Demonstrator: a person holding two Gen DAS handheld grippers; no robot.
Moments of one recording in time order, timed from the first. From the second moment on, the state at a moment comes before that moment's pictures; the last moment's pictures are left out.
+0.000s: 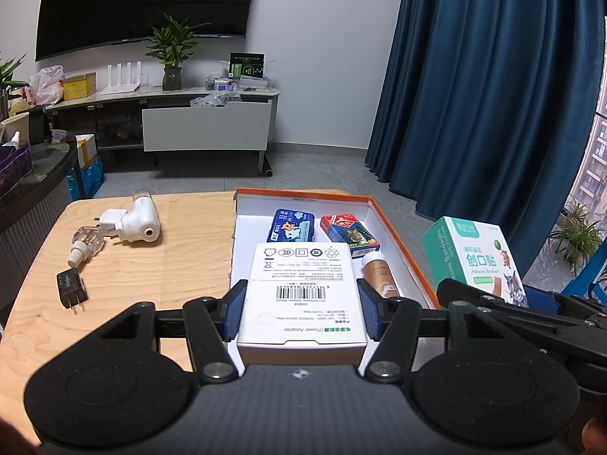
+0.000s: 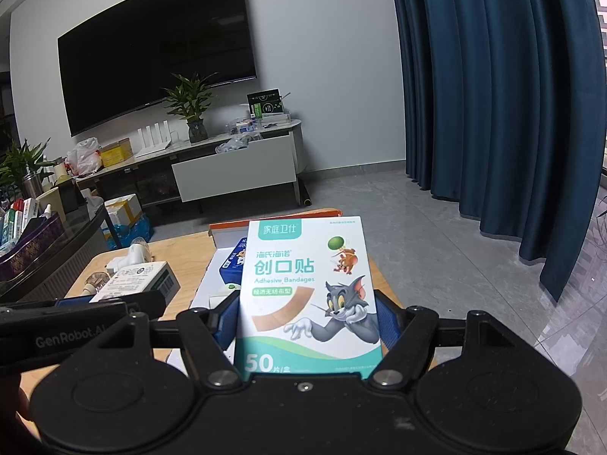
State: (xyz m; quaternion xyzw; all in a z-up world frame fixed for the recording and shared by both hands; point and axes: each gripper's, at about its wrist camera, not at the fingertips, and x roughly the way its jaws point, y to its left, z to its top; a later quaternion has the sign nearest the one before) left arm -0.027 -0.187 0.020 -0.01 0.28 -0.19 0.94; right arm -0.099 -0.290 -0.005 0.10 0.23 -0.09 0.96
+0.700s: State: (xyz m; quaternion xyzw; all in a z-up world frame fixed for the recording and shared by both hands) left arm -0.025 -0.186 0.017 -0.01 0.29 -0.19 0.94; right arm -0.098 -0.290 -0.007 0.10 0.23 -0.09 0.96
